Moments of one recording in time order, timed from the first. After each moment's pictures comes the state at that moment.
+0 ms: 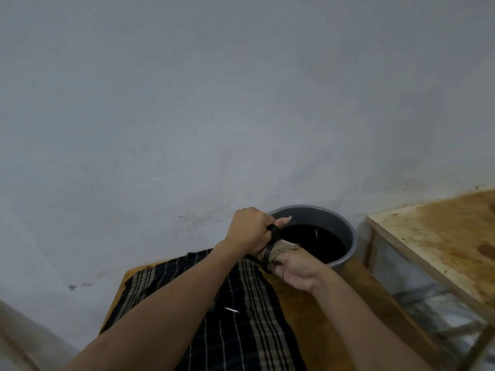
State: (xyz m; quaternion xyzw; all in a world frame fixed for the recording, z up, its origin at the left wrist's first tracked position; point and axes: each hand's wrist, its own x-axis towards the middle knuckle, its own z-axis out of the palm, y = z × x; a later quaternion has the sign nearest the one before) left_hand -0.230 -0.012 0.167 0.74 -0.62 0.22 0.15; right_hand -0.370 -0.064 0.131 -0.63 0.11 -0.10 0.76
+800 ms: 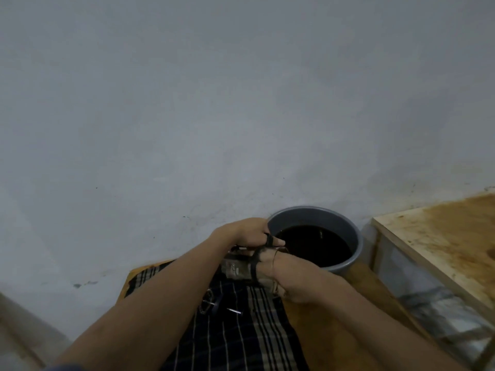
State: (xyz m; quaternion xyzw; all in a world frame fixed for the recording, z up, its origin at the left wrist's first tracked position) left_hand -0.215 -0.018 0.183 0.80 -0.57 -0.20 0.07; right_hand -0.354 -0.059 0.133 -0.98 -0.04 -0.03 0.20
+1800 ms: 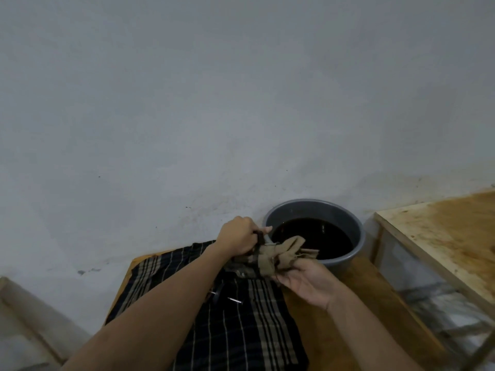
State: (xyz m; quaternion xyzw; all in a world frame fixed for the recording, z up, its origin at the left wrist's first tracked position) left_hand -0.204 0.009 0.139 0.84 -0.51 -0.03 0.16; right_hand -0.379 -0.068 0.093 -0.37 0.13 -0.07 0.92
